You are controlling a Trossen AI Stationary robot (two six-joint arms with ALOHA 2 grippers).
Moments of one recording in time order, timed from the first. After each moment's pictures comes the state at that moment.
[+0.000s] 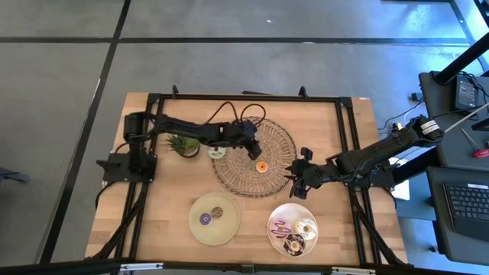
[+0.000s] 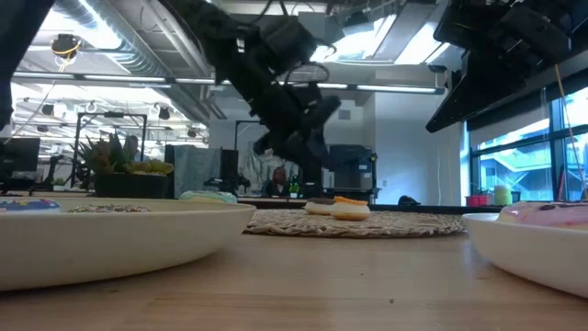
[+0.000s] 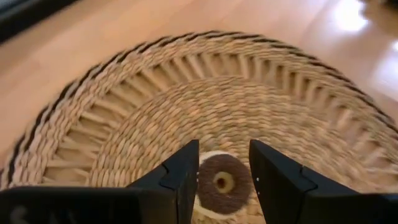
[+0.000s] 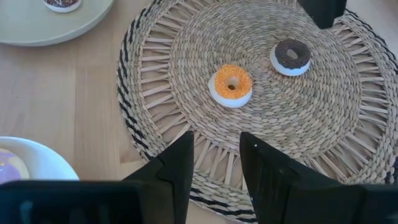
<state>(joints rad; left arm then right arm) 0.18 1.89 1.18 -0.05 -0.23 -0.43 0.37 1.19 0.66 -0.32 0.43 0.39</state>
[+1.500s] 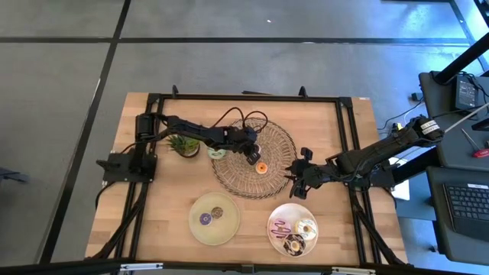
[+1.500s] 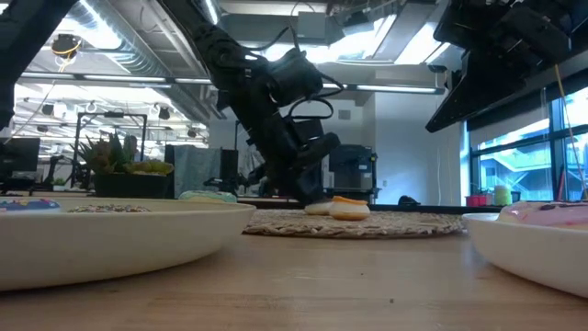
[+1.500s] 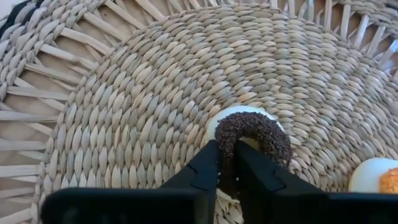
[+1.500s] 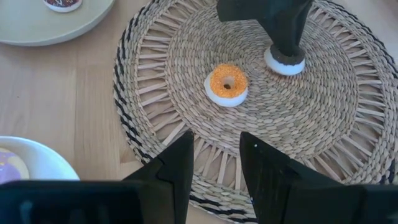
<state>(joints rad) 0.19 2.00 1.18 -0.08 -0.16 -0.46 0.37 1.19 0.66 -0.32 0.43 0.38</state>
